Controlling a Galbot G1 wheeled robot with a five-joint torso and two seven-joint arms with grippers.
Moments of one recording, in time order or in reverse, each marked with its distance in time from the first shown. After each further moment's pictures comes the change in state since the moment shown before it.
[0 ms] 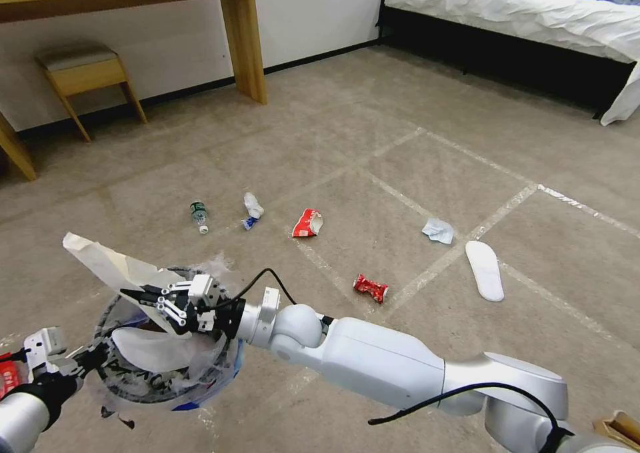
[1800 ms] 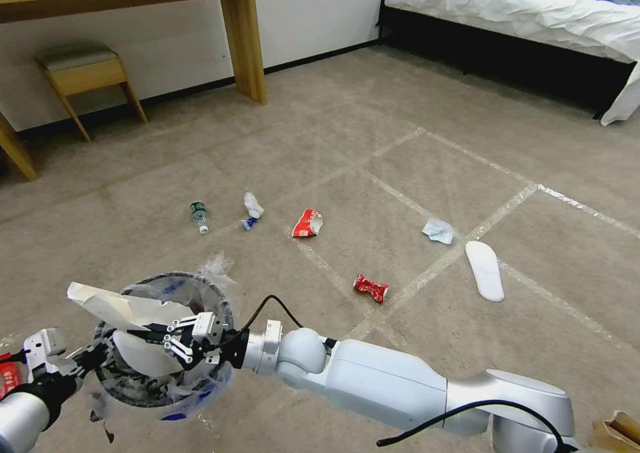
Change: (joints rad) left arm -0.006 0.002 0.002 0.015 -0.012 0.000 -0.008; right arm -0.049 -0.011 -0.038 -0.037 -0.098 0.046 -0.013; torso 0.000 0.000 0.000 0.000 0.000
